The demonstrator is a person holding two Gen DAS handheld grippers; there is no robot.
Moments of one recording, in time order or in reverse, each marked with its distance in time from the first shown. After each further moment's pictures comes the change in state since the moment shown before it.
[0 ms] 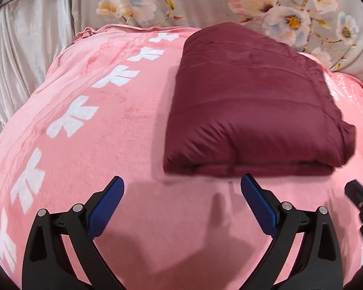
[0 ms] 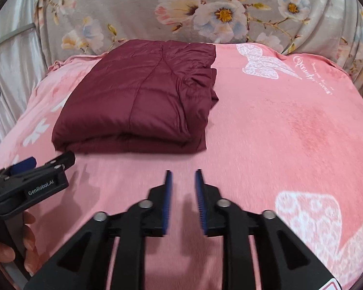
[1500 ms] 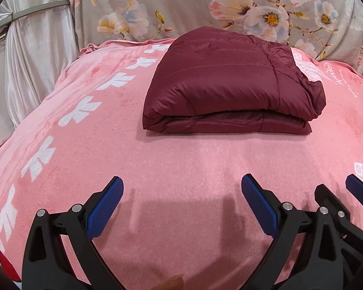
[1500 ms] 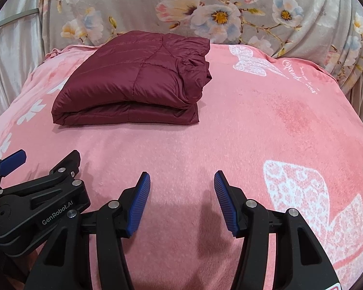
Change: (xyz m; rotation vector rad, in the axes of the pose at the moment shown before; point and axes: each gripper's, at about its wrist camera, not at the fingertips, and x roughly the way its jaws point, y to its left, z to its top) left arm -0.040 -0.039 -0.056 0.060 -0.087 0.053; right arm -0.014 0.010 -0.032 -0.038 -0.013 -0.089
